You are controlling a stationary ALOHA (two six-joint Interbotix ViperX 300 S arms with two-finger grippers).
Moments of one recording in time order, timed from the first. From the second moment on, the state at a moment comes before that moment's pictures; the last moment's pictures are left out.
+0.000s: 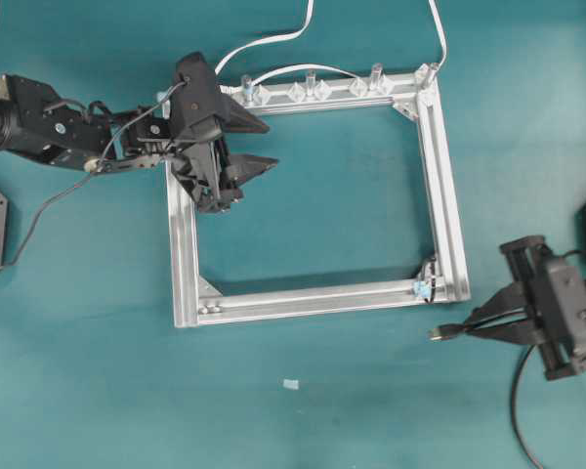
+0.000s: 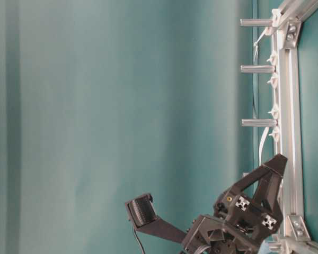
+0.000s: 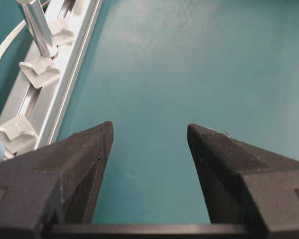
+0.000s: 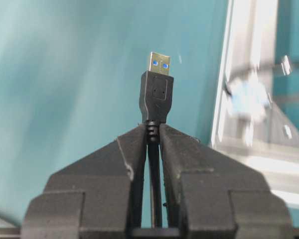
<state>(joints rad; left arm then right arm) 0.23 0.09 0.82 -0.06 -0.39 0.00 0.53 -0.38 1.29 0.64 -0.36 -0.26</state>
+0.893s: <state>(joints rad) 0.23 0.09 0.81 -0.06 -0.39 0.00 0.49 -0.55 1.40 0.64 -0.33 -0.26</state>
